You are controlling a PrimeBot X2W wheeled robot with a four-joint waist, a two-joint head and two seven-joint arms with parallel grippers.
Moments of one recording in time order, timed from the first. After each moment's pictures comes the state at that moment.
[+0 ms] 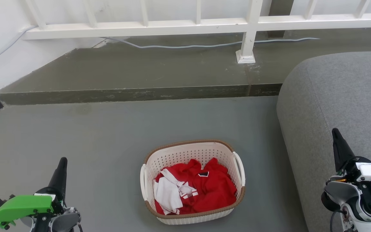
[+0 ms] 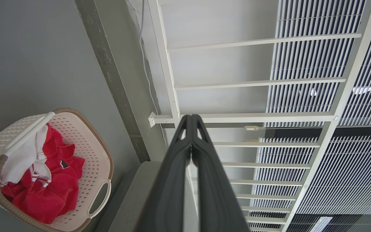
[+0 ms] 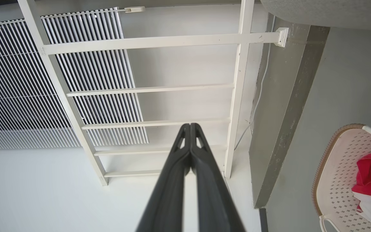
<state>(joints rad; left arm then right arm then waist) -0.05 0.11 -0.04 0.27 -1.70 -0.12 0.02 -0.05 -0.09 -0.06 0.28 1.66 0.11 0.05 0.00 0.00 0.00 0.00</state>
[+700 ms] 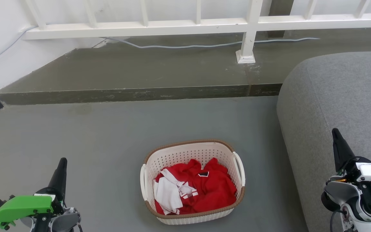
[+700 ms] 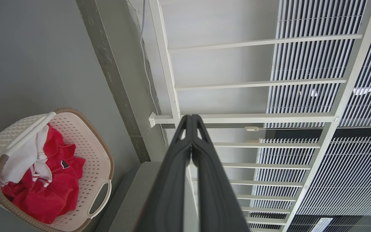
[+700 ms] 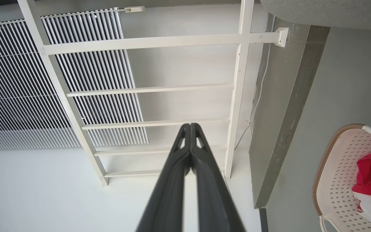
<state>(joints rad) -0.05 0.11 -0.04 0.27 -1.70 -0.12 0.02 -0.05 -0.09 -0.07 0.28 1.66 0.11 0.05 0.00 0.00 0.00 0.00</state>
